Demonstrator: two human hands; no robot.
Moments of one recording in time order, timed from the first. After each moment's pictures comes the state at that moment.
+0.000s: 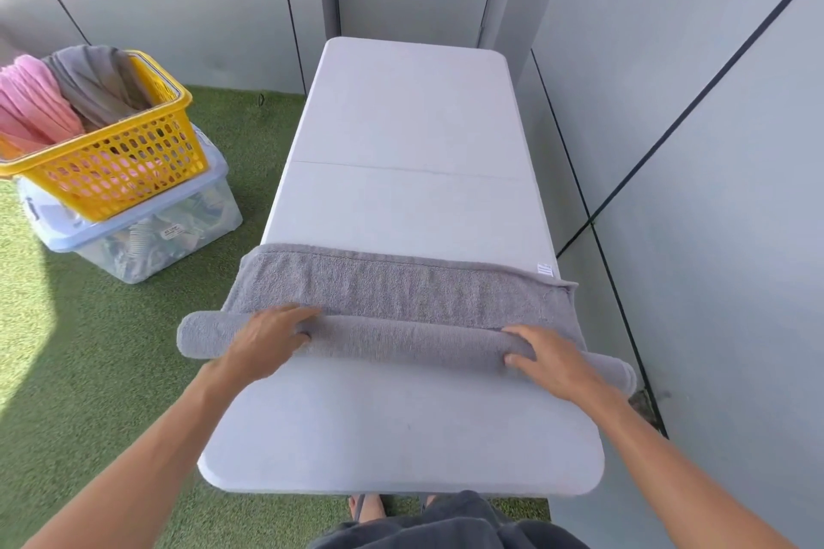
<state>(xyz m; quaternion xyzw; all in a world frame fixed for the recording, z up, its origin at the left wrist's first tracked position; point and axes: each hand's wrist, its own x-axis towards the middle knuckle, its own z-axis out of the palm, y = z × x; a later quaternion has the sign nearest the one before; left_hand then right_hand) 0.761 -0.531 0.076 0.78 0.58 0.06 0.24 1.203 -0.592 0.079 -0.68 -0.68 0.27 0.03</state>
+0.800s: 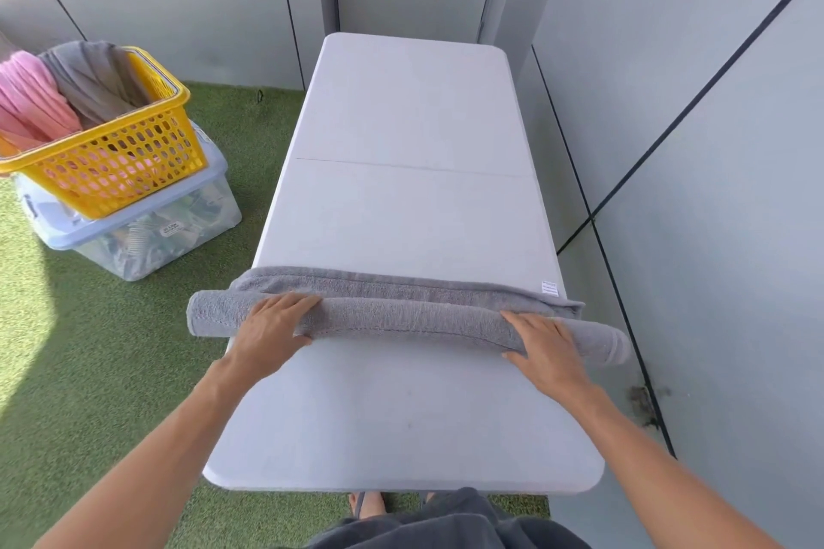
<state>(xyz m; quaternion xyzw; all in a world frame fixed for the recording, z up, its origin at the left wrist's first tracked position) 0.766 -0.532 0.075 0.80 0.58 0.02 0.16 1.186 -0.592 0.076 -0.69 -0.71 0.13 -0.03</state>
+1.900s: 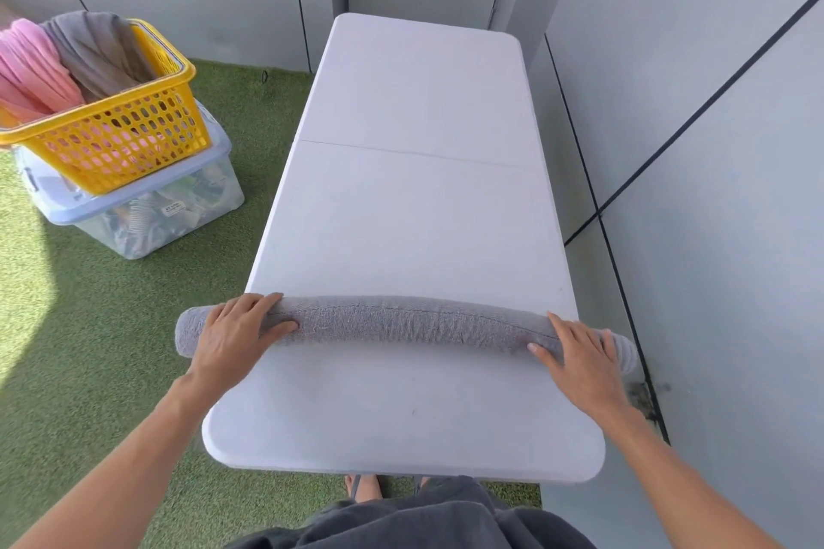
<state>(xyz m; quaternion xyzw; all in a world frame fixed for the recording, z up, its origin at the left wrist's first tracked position) 0.720 -0.562 0.052 0.73 0.67 0.08 0.14 1.219 -0.624 0.066 -0.76 -0.64 0.10 -0.03</state>
